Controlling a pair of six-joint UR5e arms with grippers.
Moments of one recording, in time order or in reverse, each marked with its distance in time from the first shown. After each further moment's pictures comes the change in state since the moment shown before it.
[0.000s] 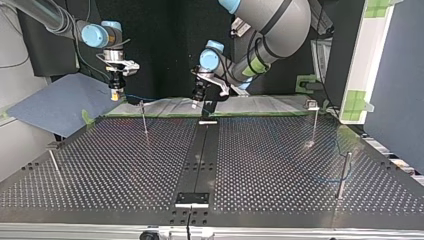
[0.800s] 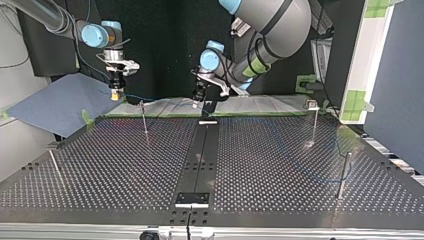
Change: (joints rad) left arm 0.003 0.000 0.000 -0.002 0.004 -0.002; right arm 0.000 0.000 0.000 0.005 0.000 -0.001
